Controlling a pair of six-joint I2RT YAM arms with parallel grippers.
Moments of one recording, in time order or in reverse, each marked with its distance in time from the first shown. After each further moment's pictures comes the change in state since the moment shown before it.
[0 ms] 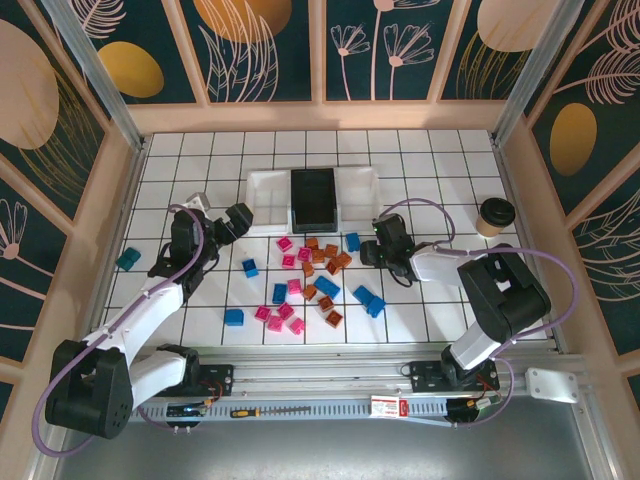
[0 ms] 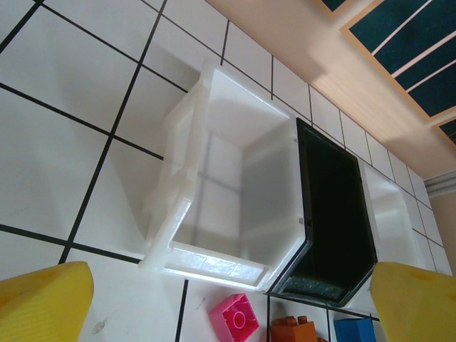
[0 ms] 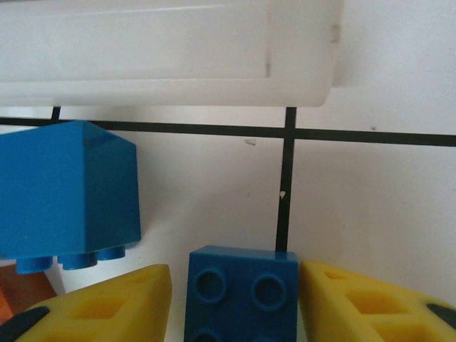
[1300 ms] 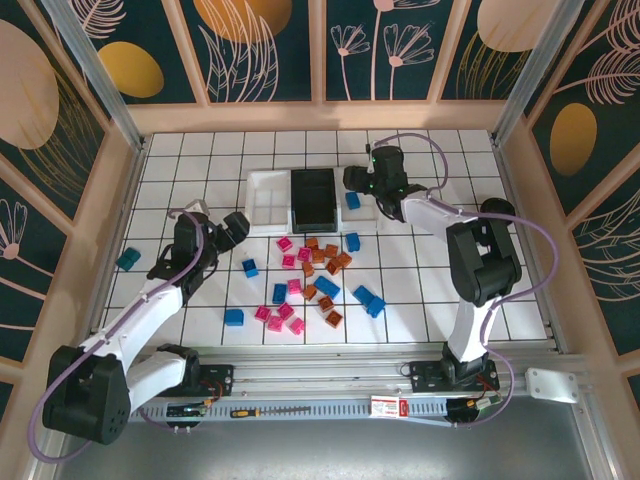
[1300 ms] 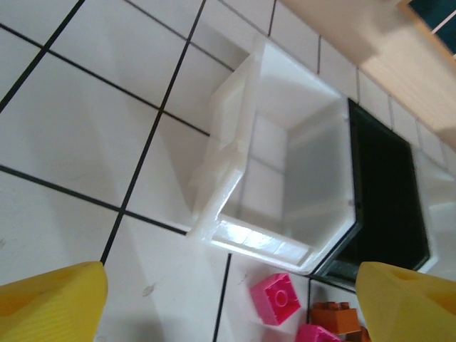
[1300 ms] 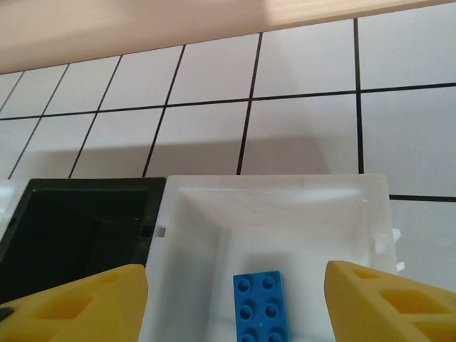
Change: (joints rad) left arm -0.037 -0.014 0.005 -0.142 -0.097 0.008; right arm -0.122 0.256 0.565 0.059 -0.097 -0.060
